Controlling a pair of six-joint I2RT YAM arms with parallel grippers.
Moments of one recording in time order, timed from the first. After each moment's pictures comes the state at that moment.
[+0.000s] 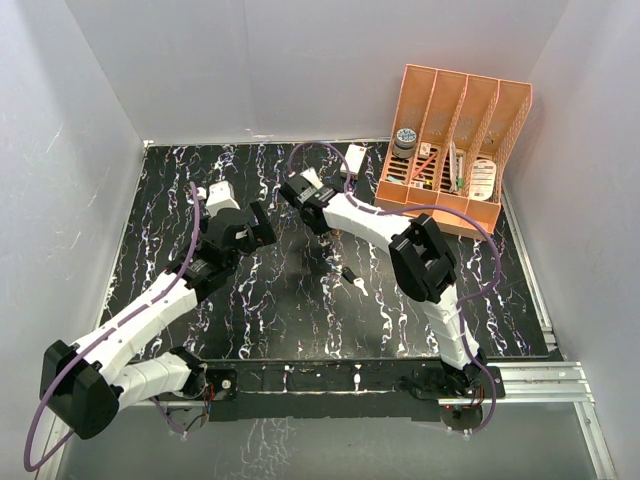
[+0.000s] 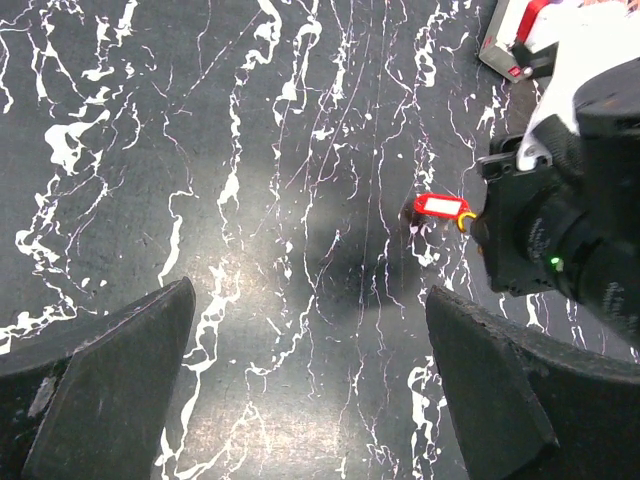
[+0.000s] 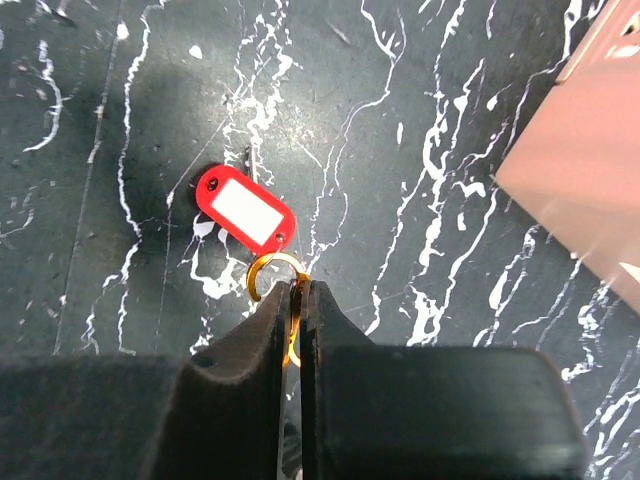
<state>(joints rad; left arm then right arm) -0.60 1.07 0.82 -0.29 -0.48 -0.62 0.76 2.19 1.82 -0.77 0.52 0.25</state>
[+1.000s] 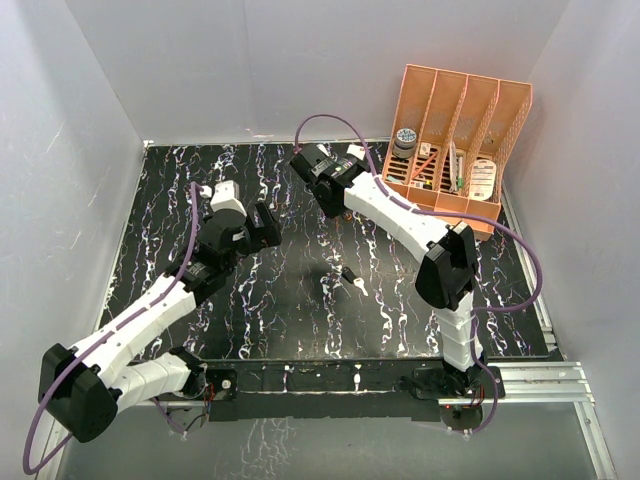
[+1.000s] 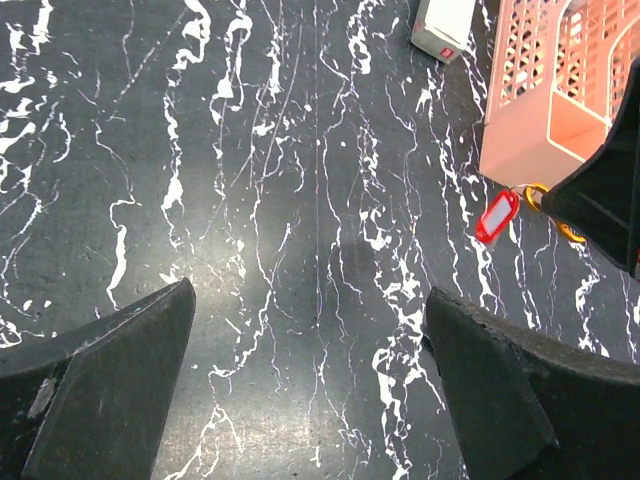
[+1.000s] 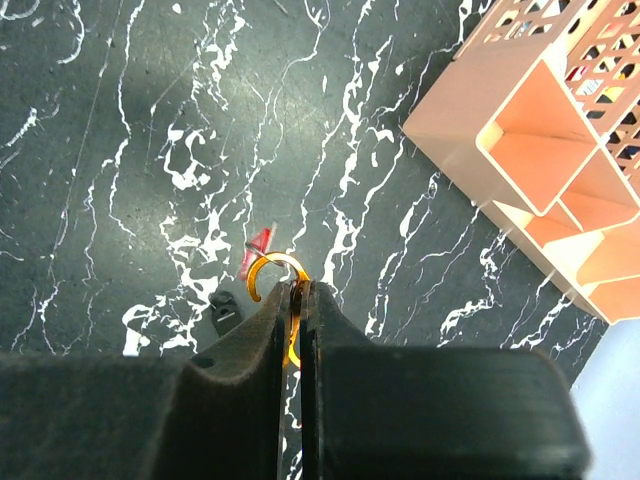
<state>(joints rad) -0.60 1.05 0.80 -0.23 -0.37 -0.59 0.74 2.05 2.04 -1.11 0.44 0.16</state>
